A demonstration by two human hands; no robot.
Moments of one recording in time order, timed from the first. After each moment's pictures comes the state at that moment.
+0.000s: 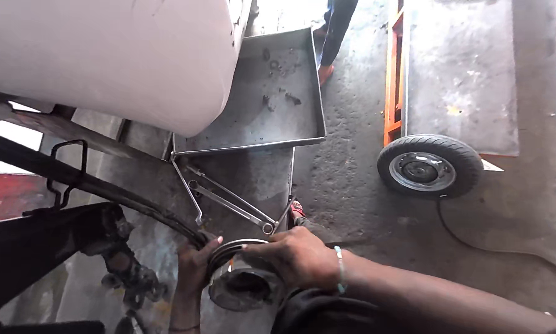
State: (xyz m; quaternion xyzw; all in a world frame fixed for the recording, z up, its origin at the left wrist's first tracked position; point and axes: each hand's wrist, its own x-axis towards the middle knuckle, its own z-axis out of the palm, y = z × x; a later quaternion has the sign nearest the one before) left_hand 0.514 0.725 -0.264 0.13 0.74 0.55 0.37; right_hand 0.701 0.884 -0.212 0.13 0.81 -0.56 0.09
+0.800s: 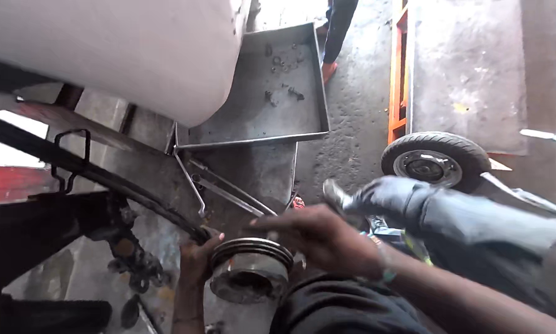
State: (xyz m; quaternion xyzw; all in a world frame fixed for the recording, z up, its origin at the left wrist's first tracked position) left_hand 0.516 0.718 -0.263 0.15 0.71 0.56 0.39; right_hand 0.714 0.900 -0.196 0.12 0.75 -0.63 -0.17
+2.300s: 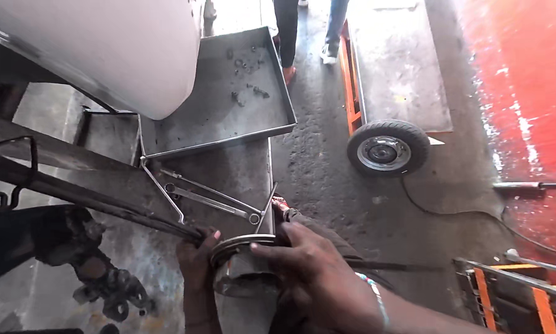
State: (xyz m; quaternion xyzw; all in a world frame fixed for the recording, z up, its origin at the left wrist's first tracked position) left_hand 0.542 0.738 -0.263 0.15 0.68 0.61 0.37; right_hand 0.730 0.817 -0.159 0.35 0.81 -0.46 -0.13
